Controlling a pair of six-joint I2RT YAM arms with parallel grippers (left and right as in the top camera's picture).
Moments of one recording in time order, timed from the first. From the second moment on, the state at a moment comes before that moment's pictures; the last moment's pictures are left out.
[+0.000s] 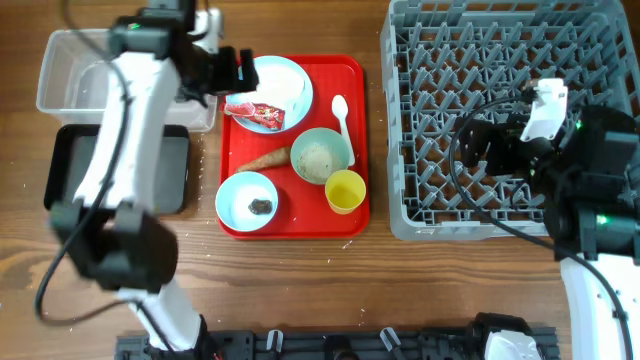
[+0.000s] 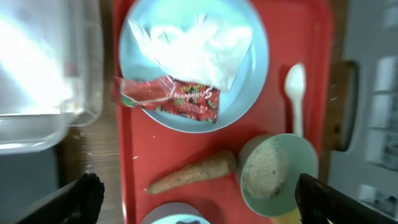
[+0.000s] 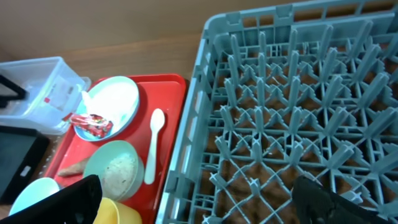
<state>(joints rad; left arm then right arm) -0.11 1.95 1.88 -1.18 0.20 -0.17 -0.14 1.03 1.00 -0.59 -0.44 0.04</state>
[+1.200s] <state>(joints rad) -0.31 2.35 1.89 -0.83 -0.19 -1.10 -0.14 1.22 1.00 -0.75 -0.43 0.05</state>
